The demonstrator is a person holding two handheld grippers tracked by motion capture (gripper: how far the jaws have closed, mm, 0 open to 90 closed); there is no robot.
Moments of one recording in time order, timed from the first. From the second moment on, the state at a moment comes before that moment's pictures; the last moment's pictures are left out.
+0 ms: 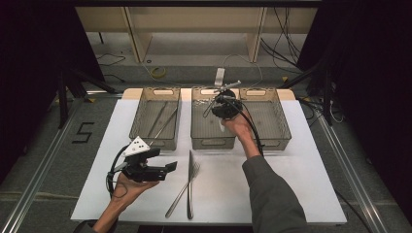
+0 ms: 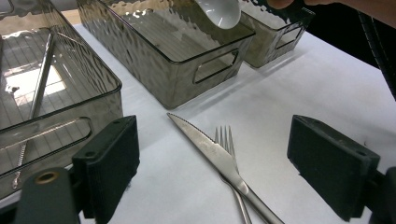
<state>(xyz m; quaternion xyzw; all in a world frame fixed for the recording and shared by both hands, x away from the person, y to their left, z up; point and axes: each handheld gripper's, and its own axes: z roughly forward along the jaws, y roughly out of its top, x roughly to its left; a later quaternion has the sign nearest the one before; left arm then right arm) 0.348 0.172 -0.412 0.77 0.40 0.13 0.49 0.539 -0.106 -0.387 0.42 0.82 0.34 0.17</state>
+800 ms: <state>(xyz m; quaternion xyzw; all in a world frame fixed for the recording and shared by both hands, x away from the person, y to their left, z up) 0.348 0.172 -0.412 0.77 0.40 0.13 0.49 0.539 -0.097 -0.398 0.42 0.83 0.32 0.16</state>
